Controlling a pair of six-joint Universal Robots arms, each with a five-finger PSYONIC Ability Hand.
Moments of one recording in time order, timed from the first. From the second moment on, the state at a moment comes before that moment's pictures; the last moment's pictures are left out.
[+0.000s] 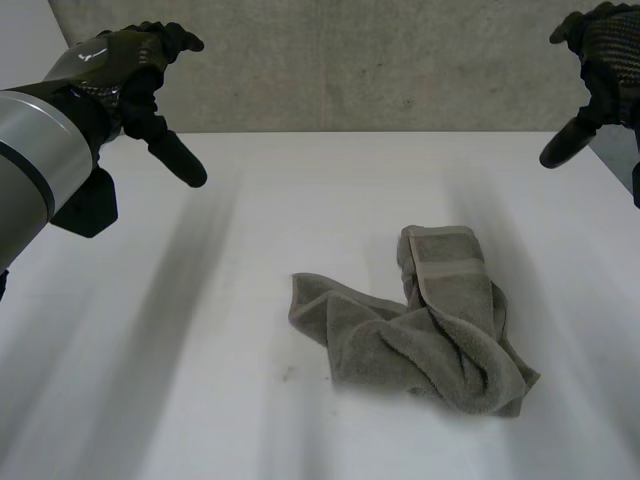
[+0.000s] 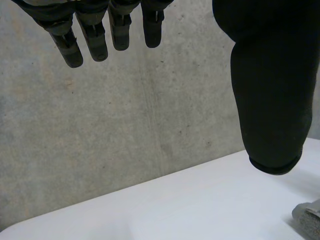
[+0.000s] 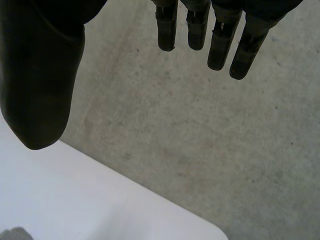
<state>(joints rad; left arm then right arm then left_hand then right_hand) 4.25 -1.67 -1.20 2.84 -1.63 3.04 1.88 -1.54 1.35 0.13 1.65 2.98 0.17 0.17 0.17 0.17 0.03 0.23 0.25 0.24 0.26 0.06</state>
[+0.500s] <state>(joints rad) 4.25 -1.67 -1.20 2.82 -1.65 3.07 1.86 -1.51 1.31 0.22 1.62 2.97 0.17 0.17 0.17 0.17 0.03 0.23 0.25 0.24 0.26 0.06</state>
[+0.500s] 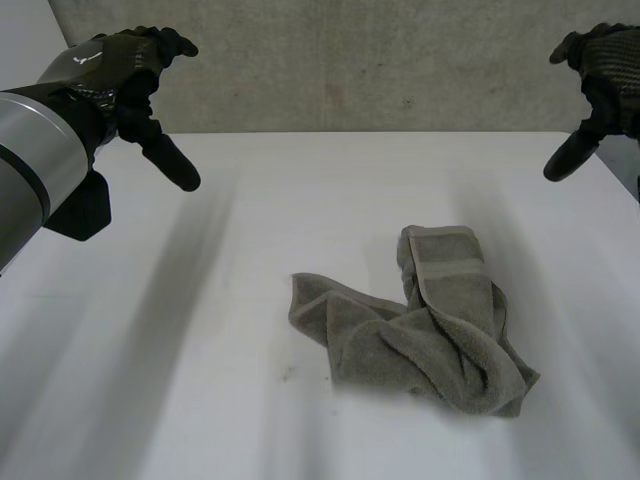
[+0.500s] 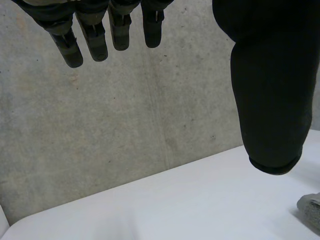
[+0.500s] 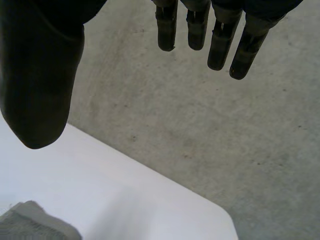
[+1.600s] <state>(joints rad) 4.07 -2.26 -1.44 3.34 -1.44 3.28 1.87 -0.98 1.40 0.15 1.10 1.97 0.41 0.41 0.41 0.41 0.24 0.69 0.69 0.69 0.69 0.50</state>
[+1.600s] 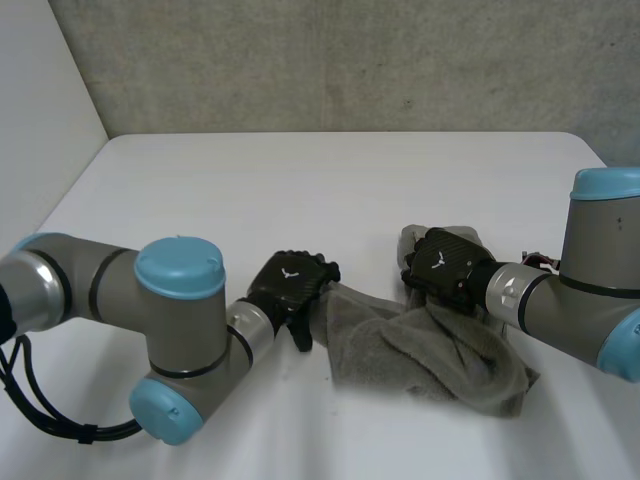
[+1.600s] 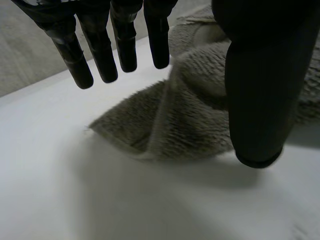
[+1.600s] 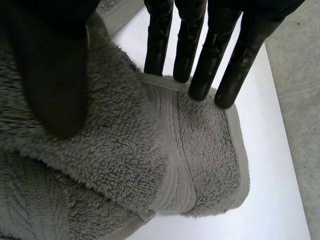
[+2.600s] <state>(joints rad) 4.27 -2.04 -1.68 3.53 -1.61 3.28 1.84 -1.06 1.49 -0.15 1.26 2.50 1.17 1.22 1.21 1.22 1.01 1.28 1.32 1.33 1.34 1.14</state>
